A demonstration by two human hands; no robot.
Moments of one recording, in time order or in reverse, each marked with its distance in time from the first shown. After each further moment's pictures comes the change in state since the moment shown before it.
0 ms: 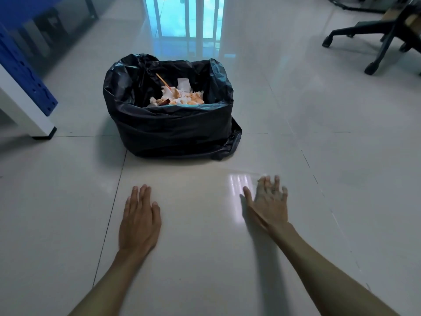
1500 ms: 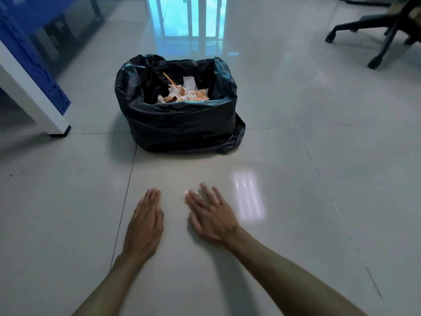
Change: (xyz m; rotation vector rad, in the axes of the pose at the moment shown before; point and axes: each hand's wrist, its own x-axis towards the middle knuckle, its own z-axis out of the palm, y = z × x) left_hand -0.035 -0.024 -0.007 -0.122 -0.106 0.078; right_hand -0.065 -0.111 0.029 -0.076 0.019 -0.757
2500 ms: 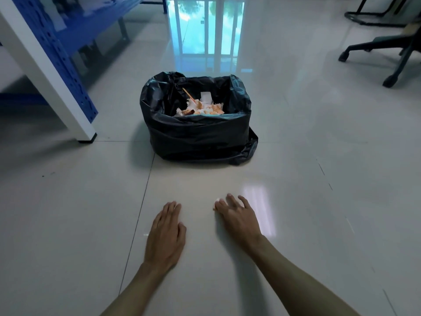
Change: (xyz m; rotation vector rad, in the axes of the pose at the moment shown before) left_hand -0.016 0.021 0.005 0.149 0.049 0.013; right_hand -0.004 0.025 -0.012 -0.031 0.165 0.122
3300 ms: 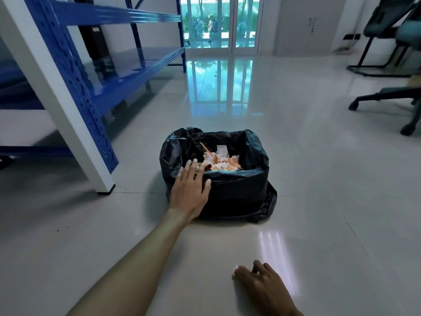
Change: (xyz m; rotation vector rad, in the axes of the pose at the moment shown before) left_hand 0.223 0.058 -0.124 0.161 0.249 0.201; right_hand 0.011 0.017 -0.014 0.112 0.169 -0.199
